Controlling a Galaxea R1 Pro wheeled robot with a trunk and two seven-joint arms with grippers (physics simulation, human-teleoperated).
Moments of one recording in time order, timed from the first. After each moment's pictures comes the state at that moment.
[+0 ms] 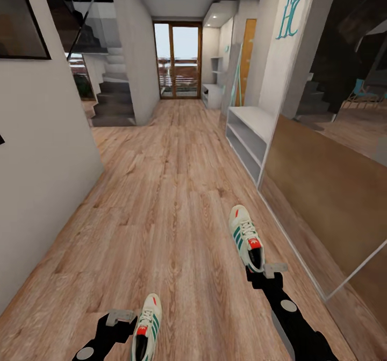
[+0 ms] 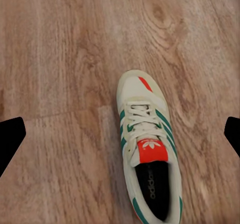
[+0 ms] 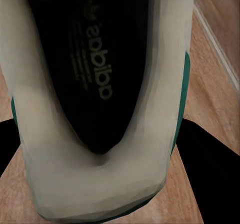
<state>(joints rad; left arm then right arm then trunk) -0.38 0.03 0.21 -0.39 -0.26 -0.22 -0.15 -0.42 -0.02 -0.03 -0.74 0.05 -0.09 -0.01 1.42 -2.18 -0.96</state>
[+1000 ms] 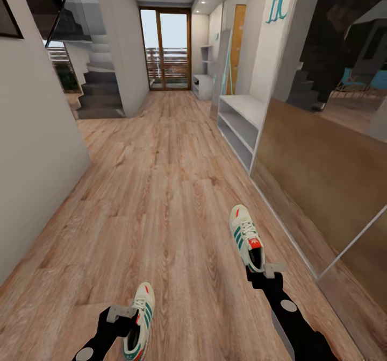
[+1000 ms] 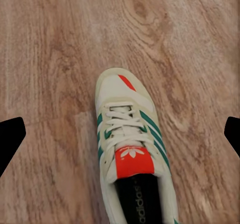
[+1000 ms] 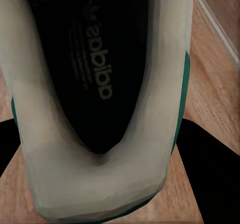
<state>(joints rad) -0.39 0.03 0.21 -0.38 -0.26 -0.32 -0.15 -0.42 -0.02 -0.03 -0.74 0.05 -0.09 -0.01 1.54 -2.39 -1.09</state>
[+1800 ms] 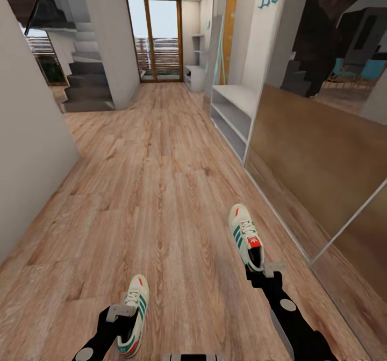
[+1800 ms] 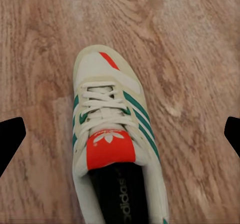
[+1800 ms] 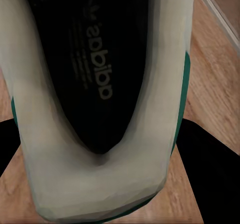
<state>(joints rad) -0.39 0.03 0.21 -0.38 -0.25 -0.33 -0.15 -0.42 -0.02 -0.03 -0.75 0.05 -0.09 -0.02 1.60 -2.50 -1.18</state>
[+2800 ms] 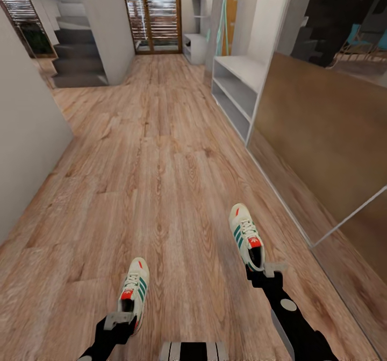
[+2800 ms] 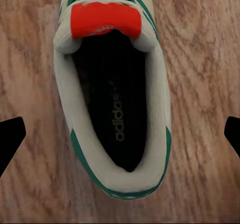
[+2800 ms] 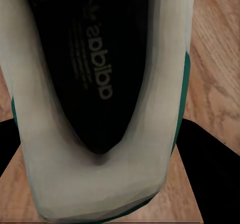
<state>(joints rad) -0.39 0.03 0.23 -0.32 -0.19 -0.34 -0.13 -0.42 -0.02 -0.03 -0.75 0.06 -0.09 -0.02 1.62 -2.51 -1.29</state>
